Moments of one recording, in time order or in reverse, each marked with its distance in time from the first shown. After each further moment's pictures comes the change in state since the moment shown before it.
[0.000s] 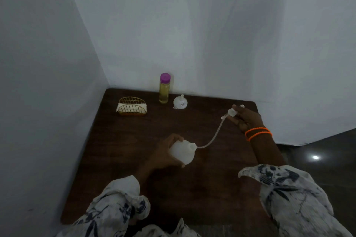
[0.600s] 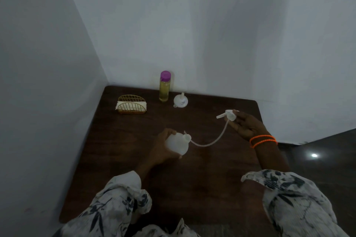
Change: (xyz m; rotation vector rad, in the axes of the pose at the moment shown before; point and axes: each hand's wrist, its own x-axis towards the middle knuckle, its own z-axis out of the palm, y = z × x) left_hand 0.014 -0.009 -0.004 -0.022 0.161 -0.084; right_hand 0.005 0.010 -0.015 0.053 -0.217 0.182
